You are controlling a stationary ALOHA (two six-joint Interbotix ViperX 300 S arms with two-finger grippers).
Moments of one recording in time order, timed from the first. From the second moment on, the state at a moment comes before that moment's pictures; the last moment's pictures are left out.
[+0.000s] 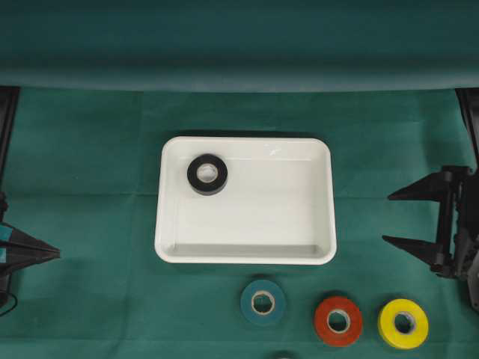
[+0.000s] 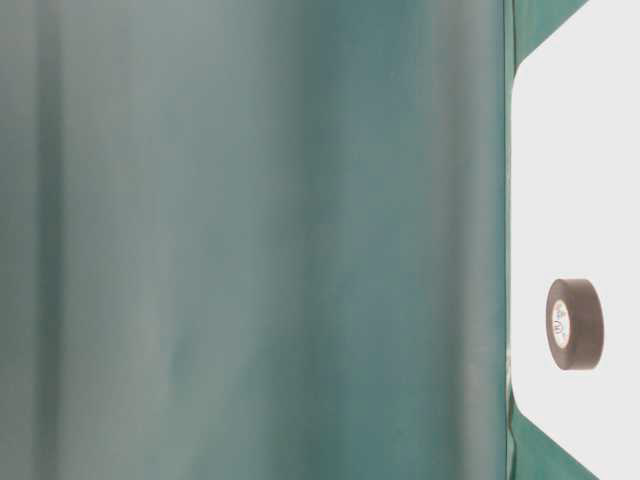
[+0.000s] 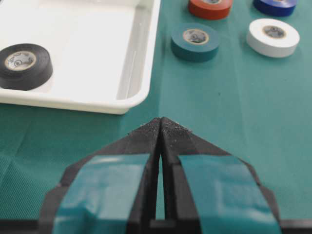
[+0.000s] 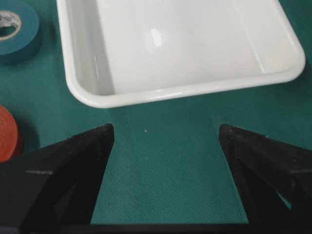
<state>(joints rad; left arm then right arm) 0.05 -1.48 1.52 -0.02 0.14 -0.04 -0.27 -0.89 1.34 -0.36 0.05 0.42</state>
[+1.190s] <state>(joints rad) 0.05 -1.48 1.52 -0.02 0.14 -0.04 0.02 -0.91 1.37 -0.36 0.08 0.42</state>
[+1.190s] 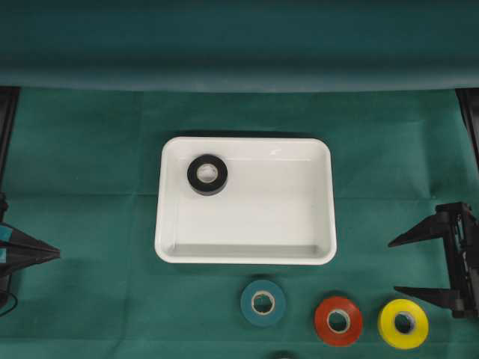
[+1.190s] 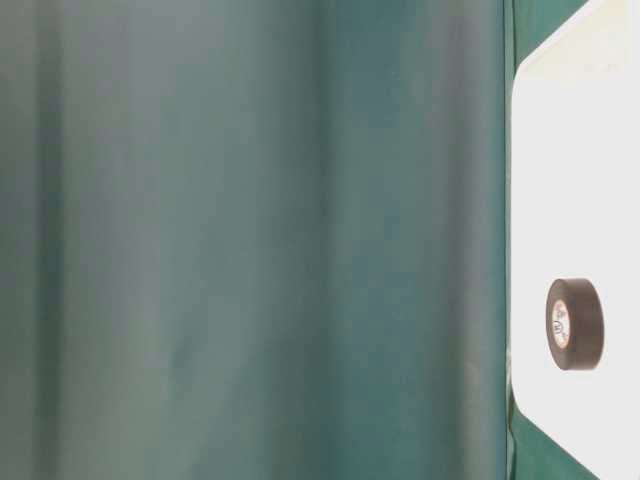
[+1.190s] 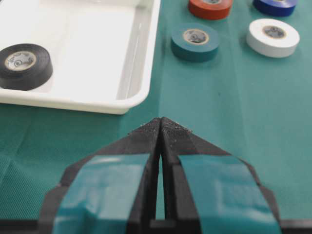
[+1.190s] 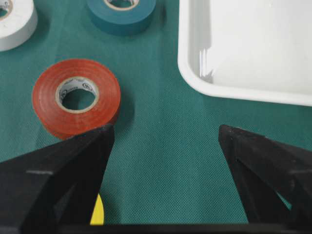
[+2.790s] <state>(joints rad) 0.05 -1.48 1.52 -0.02 0.14 -0.04 0.08 -0.34 1.12 -0.36 0.01 0.48</state>
